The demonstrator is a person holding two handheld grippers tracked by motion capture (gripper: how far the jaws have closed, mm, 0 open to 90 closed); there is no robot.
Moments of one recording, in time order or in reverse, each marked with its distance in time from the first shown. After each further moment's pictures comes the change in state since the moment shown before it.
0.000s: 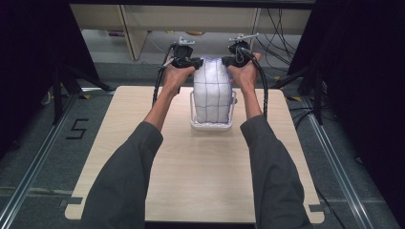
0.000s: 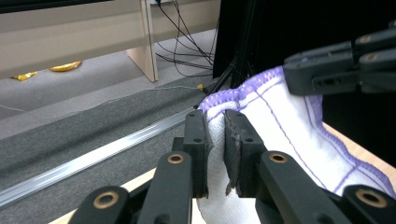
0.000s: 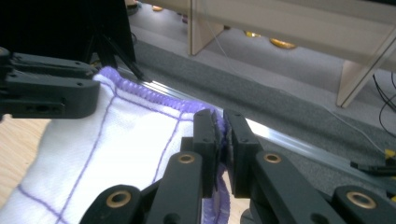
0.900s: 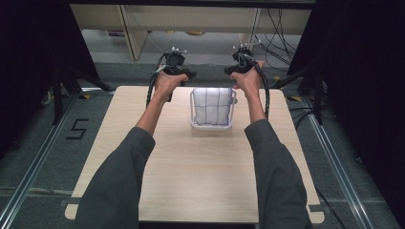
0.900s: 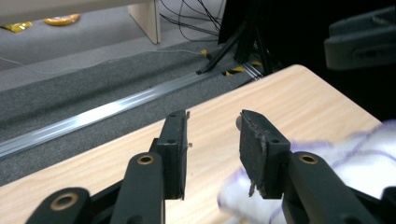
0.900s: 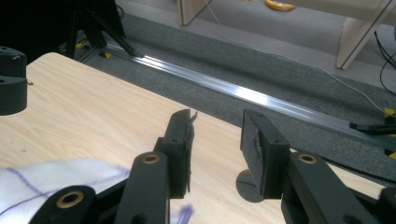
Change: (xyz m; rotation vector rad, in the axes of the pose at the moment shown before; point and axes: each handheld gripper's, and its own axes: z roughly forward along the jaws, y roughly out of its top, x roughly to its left) left arm 0.021 -0.027 -0.010 0.154 0.006 -0.054; right arm -0.011 -0.022 0.006 0.126 -0.022 0.086
